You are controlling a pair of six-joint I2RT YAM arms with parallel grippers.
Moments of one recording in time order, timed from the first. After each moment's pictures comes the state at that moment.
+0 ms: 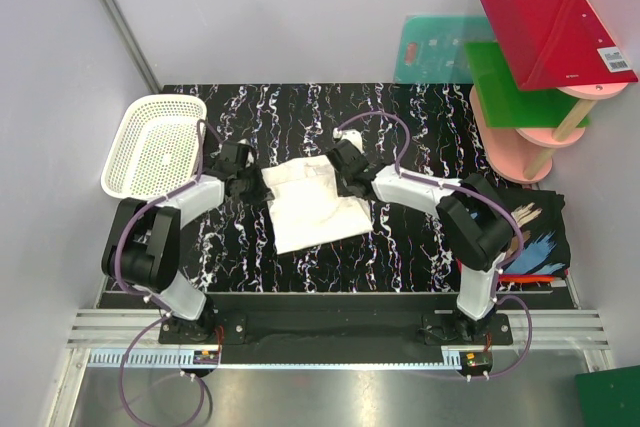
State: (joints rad) left arm -0.25 1.57 0.87 -0.24 0.17 -0.66; right arm 0.73 1.88 1.26 -0.29 0.34 0.45
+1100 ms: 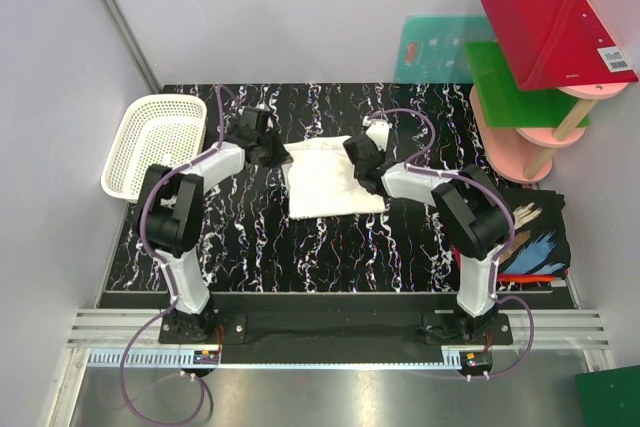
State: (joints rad) left arm -0.30 1.82 1.22 -0.21 0.16 -0.68; right arm 0.63 1.91 1.16 -0.02 0.56 0.51
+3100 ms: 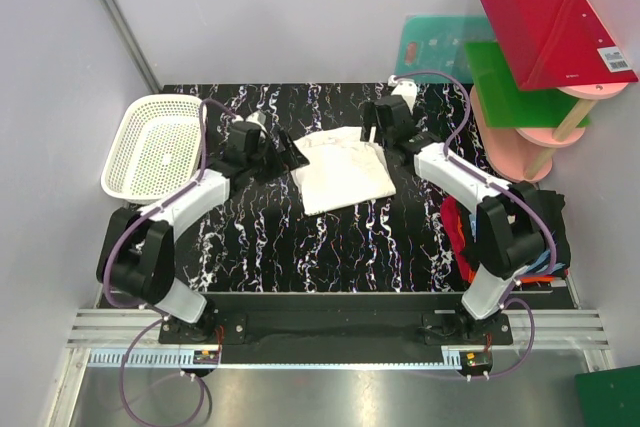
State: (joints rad) left arm -0.36 1.51 1.00 -0.14 0.20 -0.73; right arm 0.49 1.73 1.32 -0.15 0.46 0.37
